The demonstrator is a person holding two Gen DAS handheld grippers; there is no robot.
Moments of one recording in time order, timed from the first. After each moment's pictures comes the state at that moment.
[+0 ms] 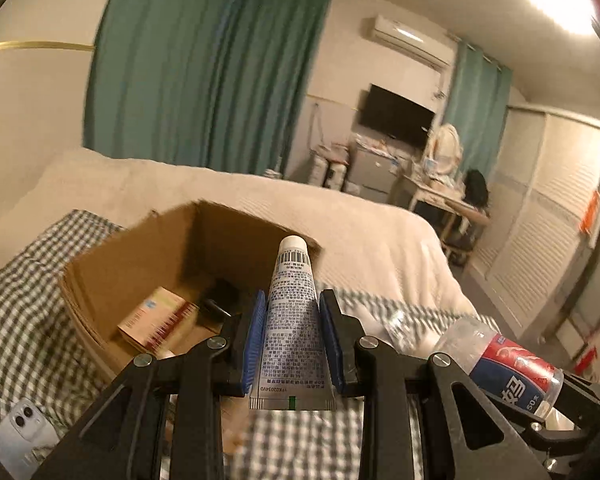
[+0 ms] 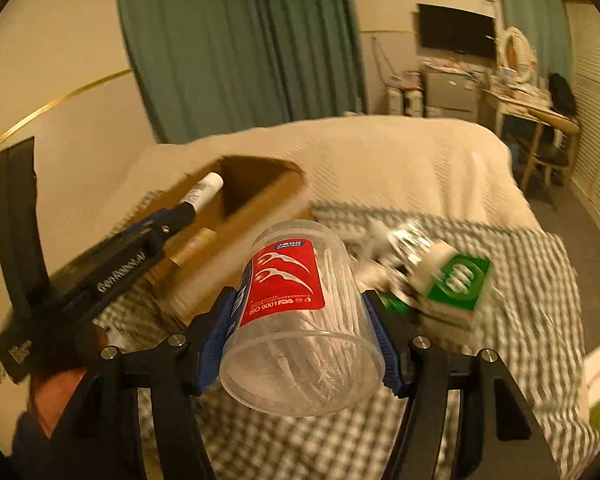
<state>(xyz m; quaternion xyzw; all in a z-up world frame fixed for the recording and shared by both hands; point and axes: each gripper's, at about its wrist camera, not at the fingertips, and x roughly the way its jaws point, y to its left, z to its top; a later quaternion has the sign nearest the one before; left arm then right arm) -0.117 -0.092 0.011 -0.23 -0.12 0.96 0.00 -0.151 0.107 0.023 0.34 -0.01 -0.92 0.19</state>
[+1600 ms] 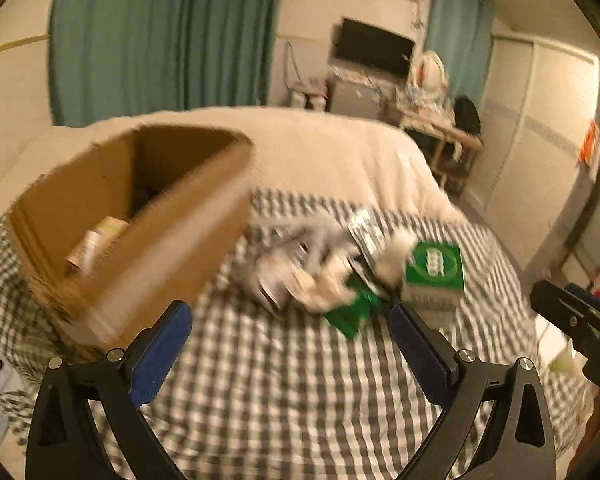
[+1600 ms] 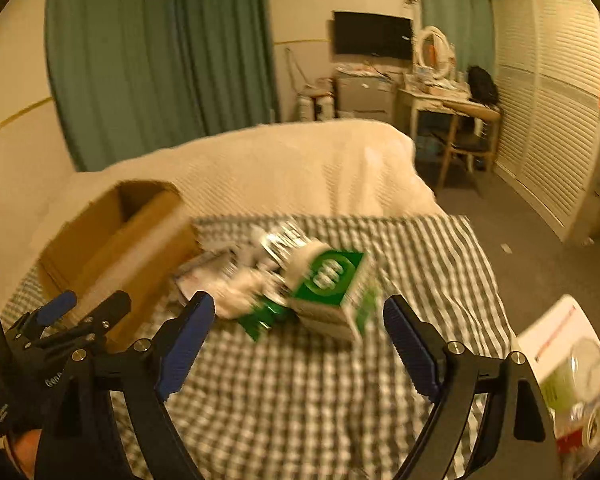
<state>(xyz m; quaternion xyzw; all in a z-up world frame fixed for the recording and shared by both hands) -0.108 0.022 -0.061 -0.34 -0.05 0.94 0.04 -0.140 0.223 -0.008 0.34 -0.04 -0.94 0.01</state>
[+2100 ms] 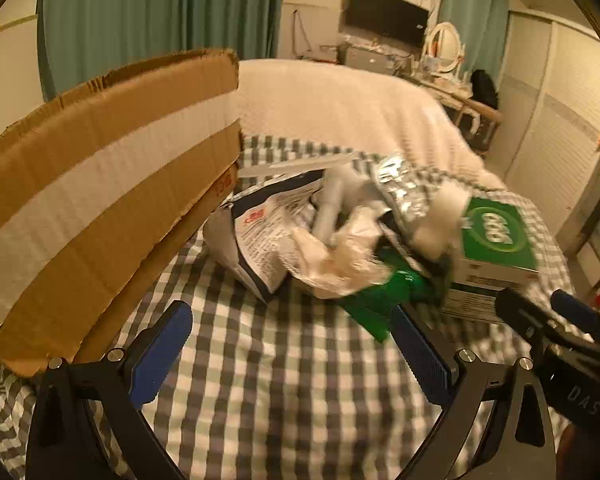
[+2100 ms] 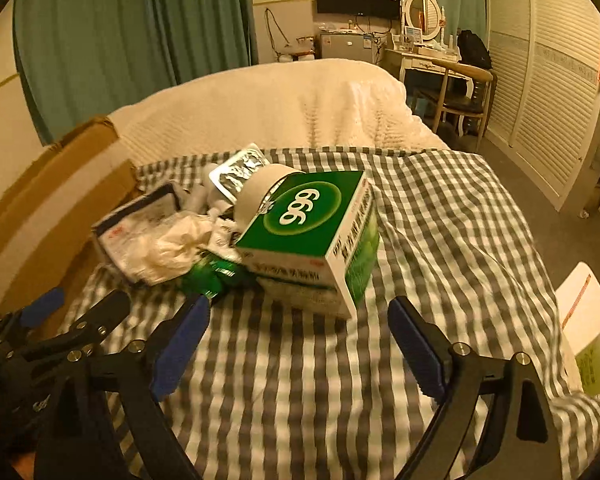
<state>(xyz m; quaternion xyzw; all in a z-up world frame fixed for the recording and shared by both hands) -0.168 0.038 -0.137 -0.39 -0.05 0.92 0.01 -0.214 0.226 -0.111 0.39 -0.03 -0.92 -0.01</state>
